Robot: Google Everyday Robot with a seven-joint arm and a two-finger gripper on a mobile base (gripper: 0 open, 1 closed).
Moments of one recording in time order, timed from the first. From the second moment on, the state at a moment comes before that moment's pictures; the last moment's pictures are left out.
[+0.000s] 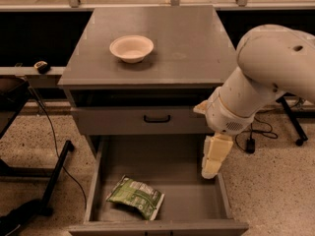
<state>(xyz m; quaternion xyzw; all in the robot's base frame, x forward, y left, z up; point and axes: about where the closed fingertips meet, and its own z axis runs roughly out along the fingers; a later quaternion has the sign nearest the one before) 0.454 -0.114 0.801 -0.69 0.70 0.07 0.15</state>
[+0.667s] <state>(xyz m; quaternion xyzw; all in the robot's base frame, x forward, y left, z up) 0.493 -0.067 0.720 -0.63 0.72 0.17 0.23</state>
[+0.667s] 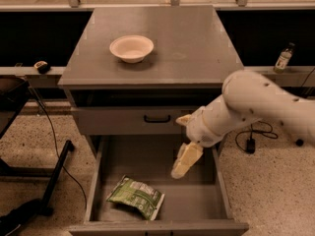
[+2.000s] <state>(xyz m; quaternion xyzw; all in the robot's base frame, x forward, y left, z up) 0.537 -0.030 0.643 -0.65 0.65 0.18 0.34</state>
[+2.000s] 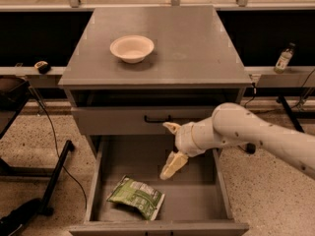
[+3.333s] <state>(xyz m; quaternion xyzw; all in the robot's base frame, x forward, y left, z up) 0.541 -0.001 0.512 -0.69 0.59 0.22 0.36</state>
